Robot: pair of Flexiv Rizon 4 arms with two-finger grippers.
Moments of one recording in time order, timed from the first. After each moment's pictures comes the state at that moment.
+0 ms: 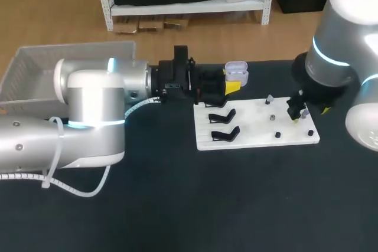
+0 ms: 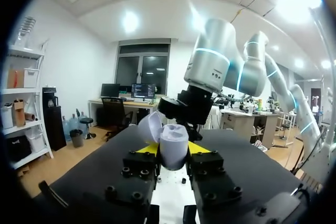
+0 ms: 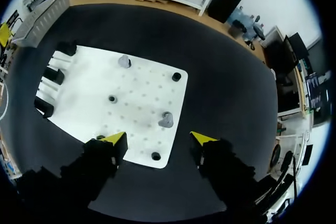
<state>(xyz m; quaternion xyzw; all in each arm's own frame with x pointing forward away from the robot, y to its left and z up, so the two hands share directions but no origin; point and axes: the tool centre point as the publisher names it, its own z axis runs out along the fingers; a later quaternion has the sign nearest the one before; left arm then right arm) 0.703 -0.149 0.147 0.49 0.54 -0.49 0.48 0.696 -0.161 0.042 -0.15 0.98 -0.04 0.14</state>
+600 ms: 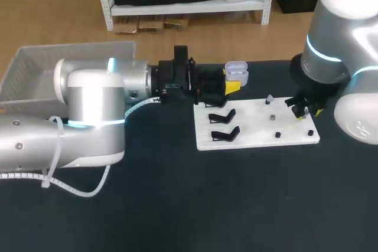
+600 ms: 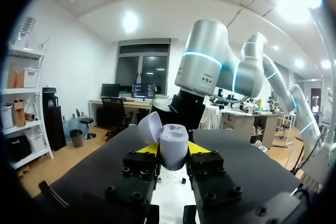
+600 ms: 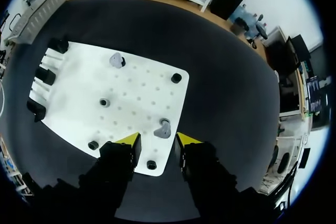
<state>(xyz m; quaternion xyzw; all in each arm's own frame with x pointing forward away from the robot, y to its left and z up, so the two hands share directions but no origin) 0.703 -0.148 0.146 0.49 0.54 -0.49 0.48 0.707 -0.163 0.031 -0.16 0.98 -0.04 0.12</state>
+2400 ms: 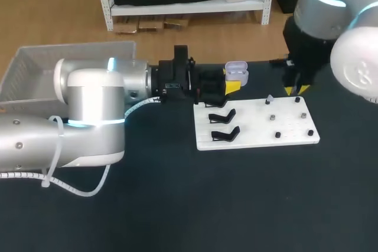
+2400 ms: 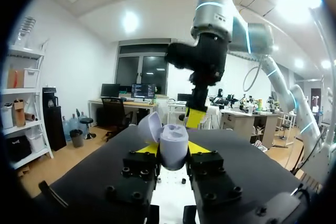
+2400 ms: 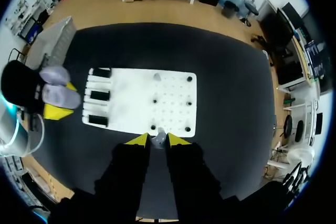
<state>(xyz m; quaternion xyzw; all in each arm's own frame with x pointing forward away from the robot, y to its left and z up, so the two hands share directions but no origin) 0.703 -0.149 0.147 0.49 0.54 -0.49 0.48 0.665 -0.095 0.159 -0.06 0.99 0.02 0.11</state>
